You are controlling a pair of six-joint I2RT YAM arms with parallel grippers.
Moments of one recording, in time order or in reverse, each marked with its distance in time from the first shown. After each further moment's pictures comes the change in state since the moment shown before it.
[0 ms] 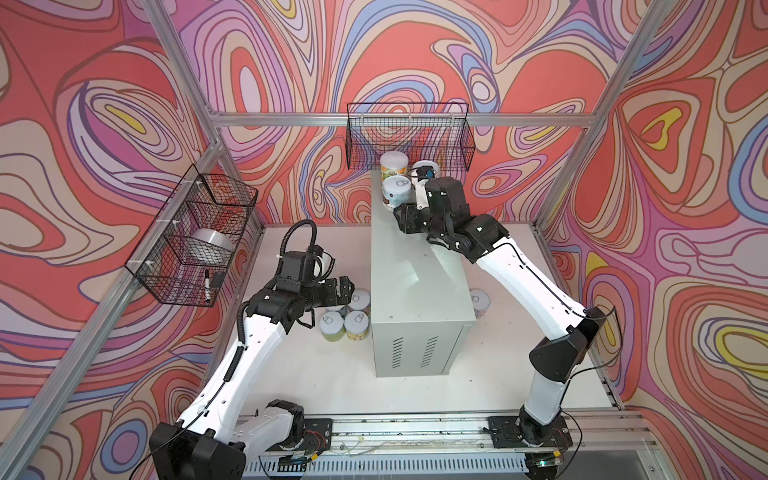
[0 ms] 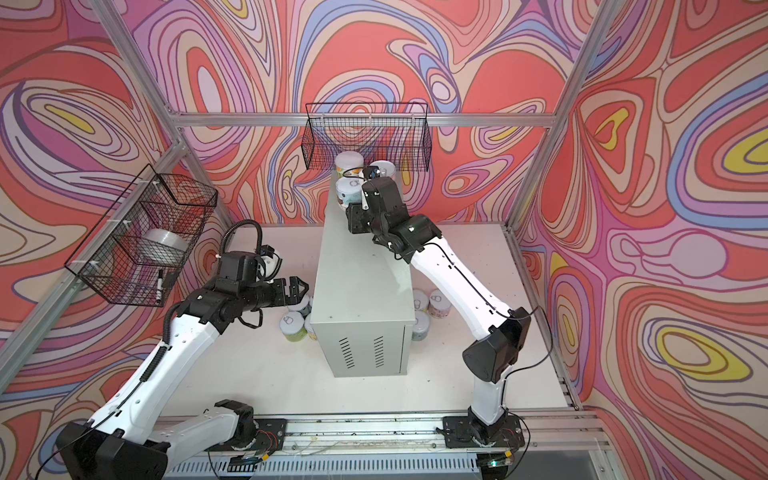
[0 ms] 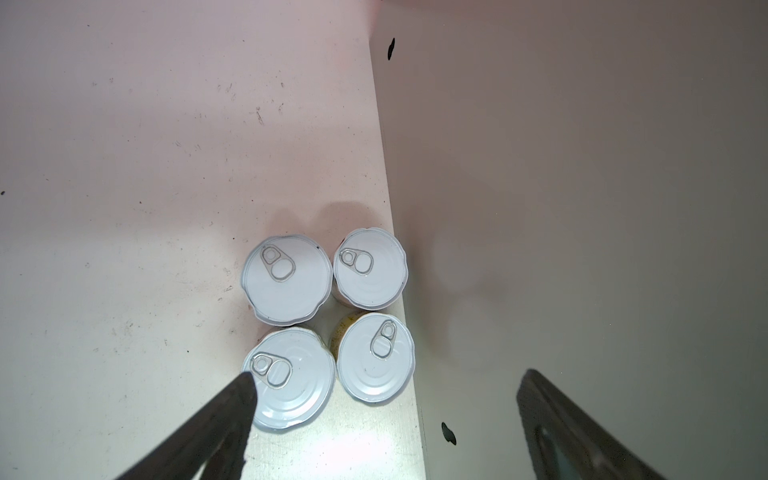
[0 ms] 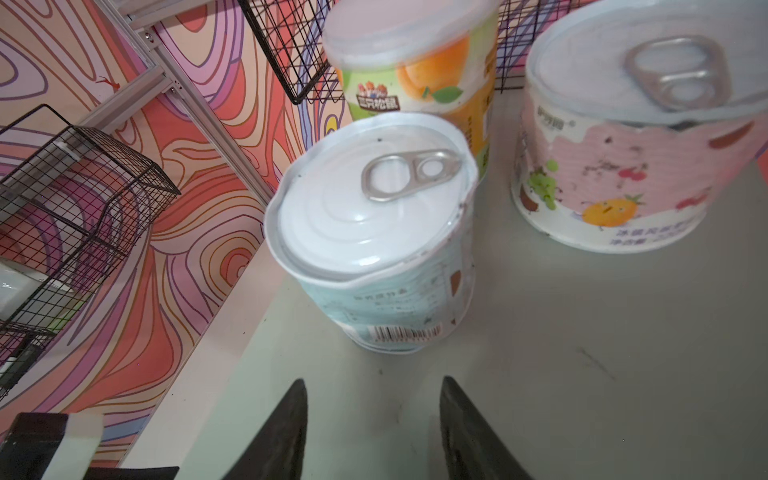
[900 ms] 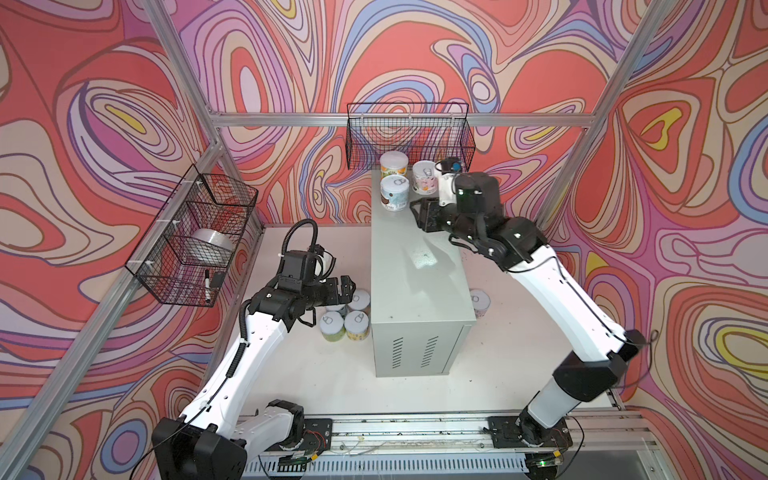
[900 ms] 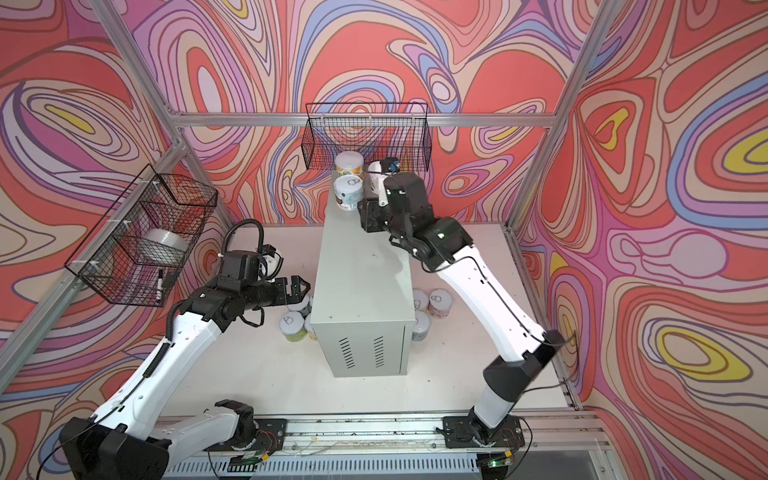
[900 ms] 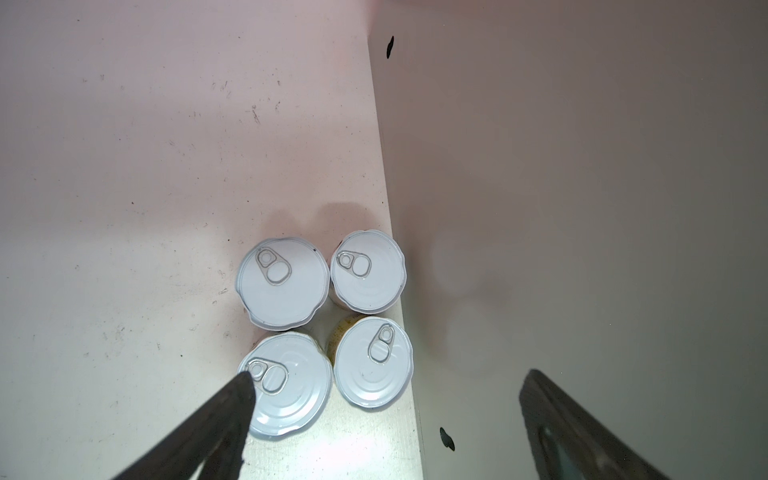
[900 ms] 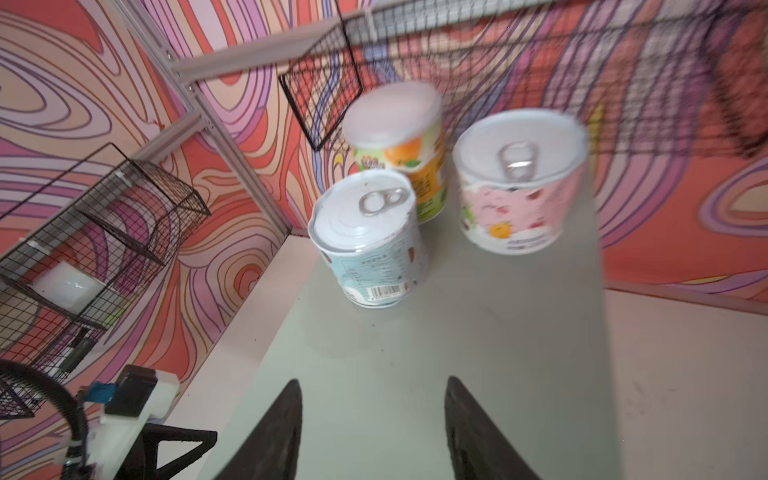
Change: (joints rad) left arm 0.000 0.023 0.000 0.015 0.005 -0.013; right arm -0.006 -0.259 -0.064 -0.069 0.068 -0.043
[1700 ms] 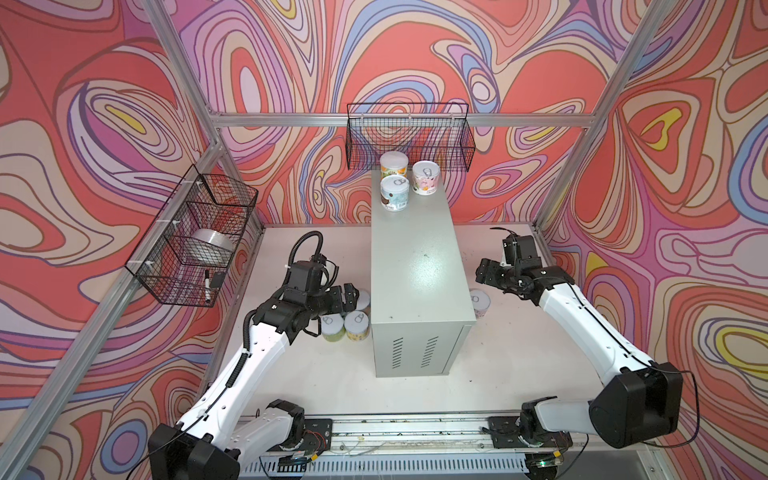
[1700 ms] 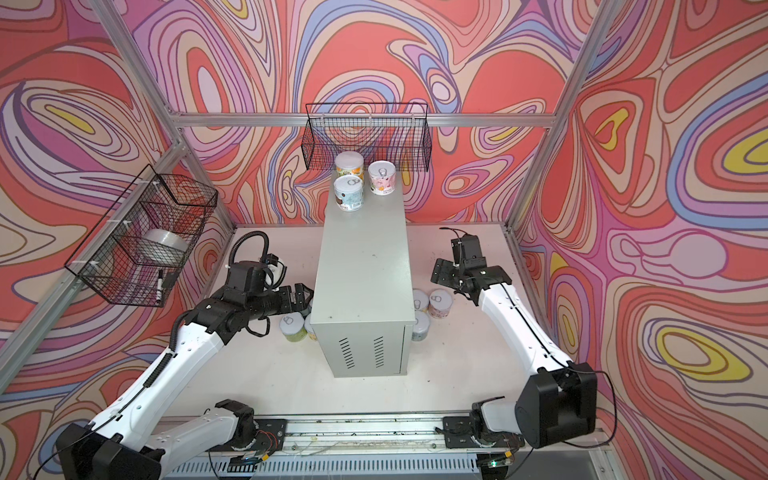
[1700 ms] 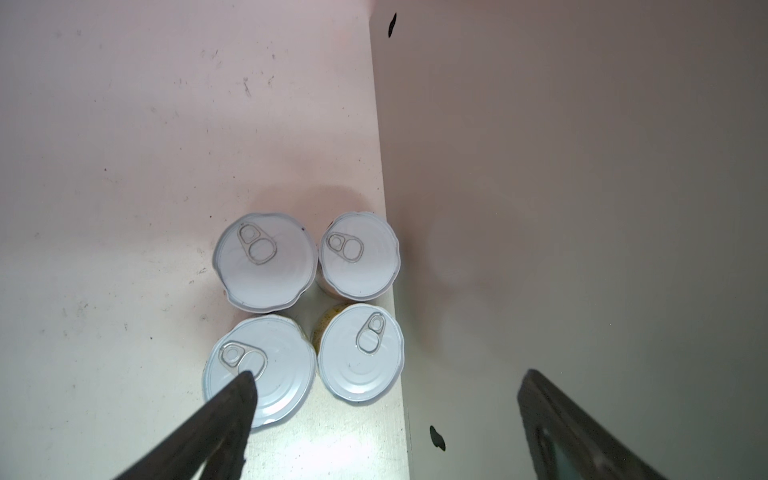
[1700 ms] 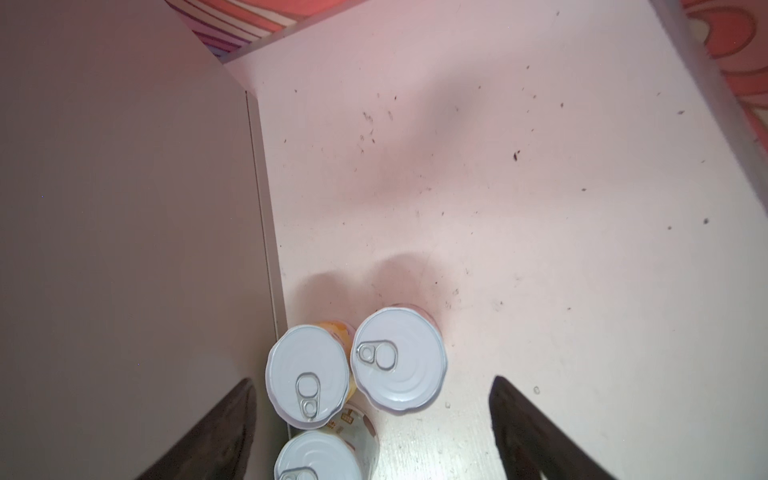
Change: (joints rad) left arm -0.066 -0.064 -0.123 0.063 -0.050 -0.094; right arm -0.462 -0.240 -0.884 0.056 -0.117 0.135
